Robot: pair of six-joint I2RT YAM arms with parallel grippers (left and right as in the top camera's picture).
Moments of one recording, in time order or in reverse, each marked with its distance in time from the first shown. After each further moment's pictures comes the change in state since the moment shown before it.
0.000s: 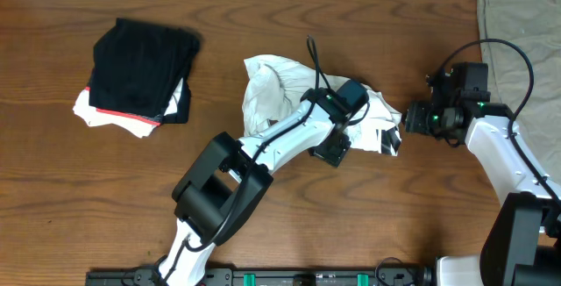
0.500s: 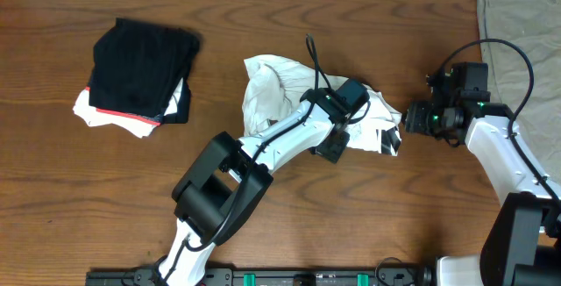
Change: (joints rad) left arm 0.001 0.000 -0.001 0.033 -0.007 -0.010; right arm 0.000 0.000 0.000 0.000 0.000 0.000
